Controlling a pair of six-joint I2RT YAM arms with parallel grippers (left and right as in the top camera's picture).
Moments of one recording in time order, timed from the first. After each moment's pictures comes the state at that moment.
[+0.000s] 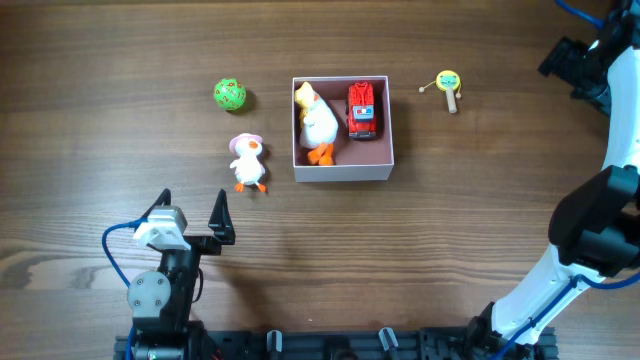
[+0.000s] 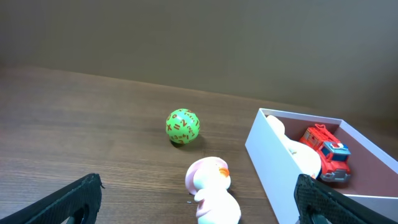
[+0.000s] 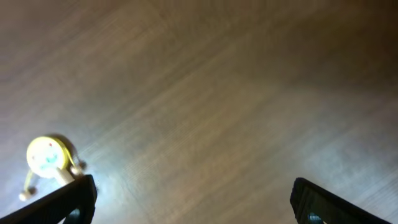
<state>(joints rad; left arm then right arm) -0.01 0.01 0.01 -0.06 0.09 -0.20 -0.34 2.05 1.96 -1.07 0.11 0.30</state>
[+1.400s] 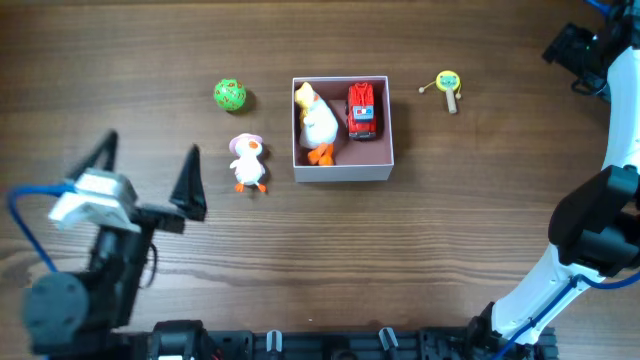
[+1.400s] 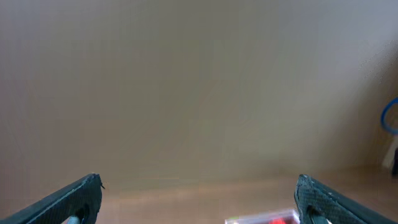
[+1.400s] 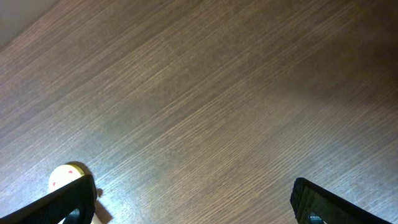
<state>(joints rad) 0.01 0.48 0.83 -0.20 0.23 -0.06 -0.34 2.05 1.96 -0.98 0.10 0.30</state>
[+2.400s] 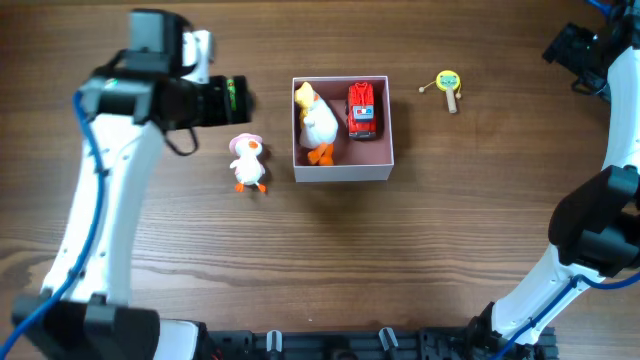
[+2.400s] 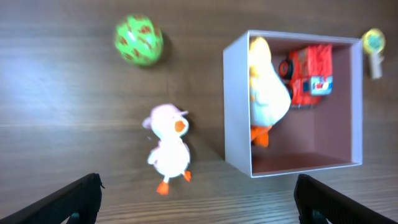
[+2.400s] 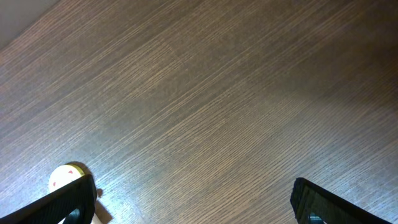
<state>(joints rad) -0.14 1.60 1.62 -1.12 0.16 -0.20 -0.34 2.05 1.96 -0.98 0.10 0.30</state>
